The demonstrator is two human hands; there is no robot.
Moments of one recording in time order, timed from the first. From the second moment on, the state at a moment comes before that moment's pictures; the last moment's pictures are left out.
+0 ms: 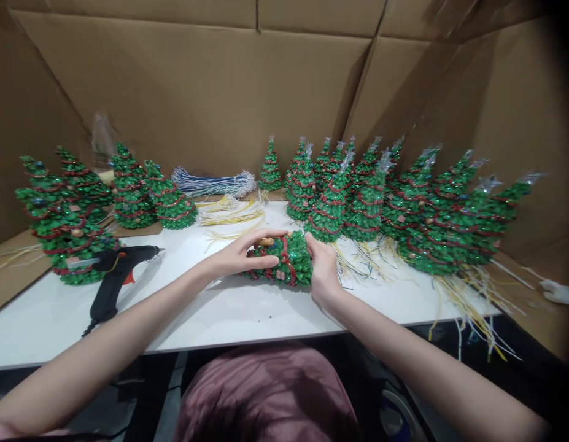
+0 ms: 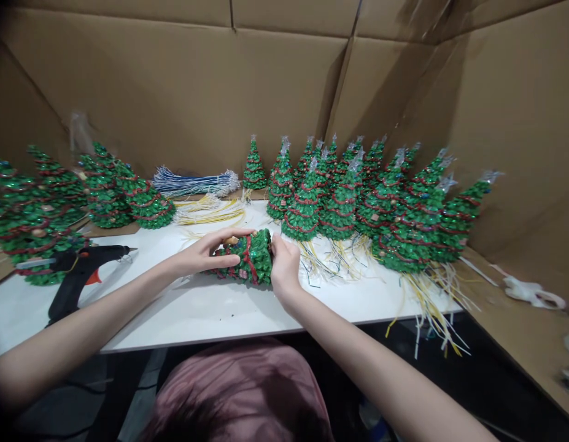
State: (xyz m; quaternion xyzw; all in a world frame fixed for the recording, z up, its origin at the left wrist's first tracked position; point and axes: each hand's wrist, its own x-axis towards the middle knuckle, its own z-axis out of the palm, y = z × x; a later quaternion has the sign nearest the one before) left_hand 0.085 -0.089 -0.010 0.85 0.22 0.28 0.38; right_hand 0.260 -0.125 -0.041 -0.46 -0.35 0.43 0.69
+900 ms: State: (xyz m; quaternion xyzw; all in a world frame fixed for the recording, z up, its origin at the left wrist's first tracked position) left_hand 0.084 -0.082 -0.009 0.83 0.23 0.26 0.44; right_hand 0.267 -0.122 -0.034 -0.45 -0.39 0.45 0.66
